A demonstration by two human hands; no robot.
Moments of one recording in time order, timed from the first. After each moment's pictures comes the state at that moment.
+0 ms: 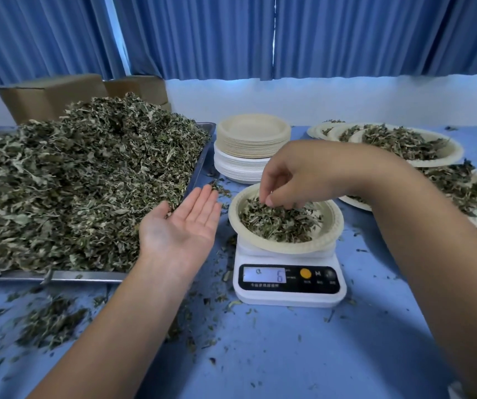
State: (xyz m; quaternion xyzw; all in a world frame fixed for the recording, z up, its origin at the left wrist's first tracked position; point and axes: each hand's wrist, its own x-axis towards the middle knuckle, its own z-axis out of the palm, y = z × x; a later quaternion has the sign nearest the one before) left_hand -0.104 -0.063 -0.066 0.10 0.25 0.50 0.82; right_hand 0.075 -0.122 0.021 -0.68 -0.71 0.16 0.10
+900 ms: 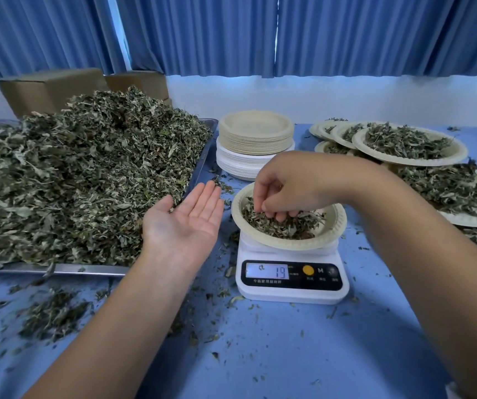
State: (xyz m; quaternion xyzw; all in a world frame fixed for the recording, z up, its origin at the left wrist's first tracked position) left_hand -0.104 -0.065 -0.063 0.10 0.25 0.50 0.83; right_hand 0.061 -0.116 0.006 -0.67 -0.70 0.21 0.10
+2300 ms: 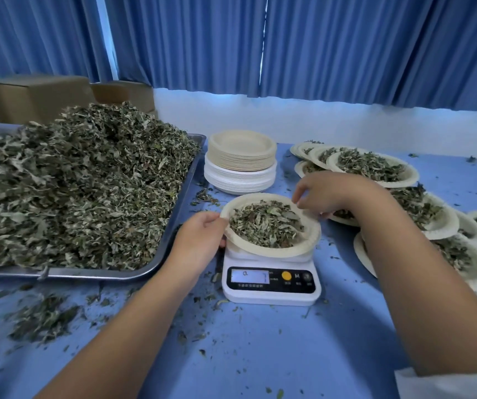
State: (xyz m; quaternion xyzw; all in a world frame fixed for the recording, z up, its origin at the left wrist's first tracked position) left_hand -0.084 -0.075 -0.081 0.63 0.46 0.36 0.51; right_hand 0.115 -0.123 0.007 -0.81 -0.57 0.12 0.00
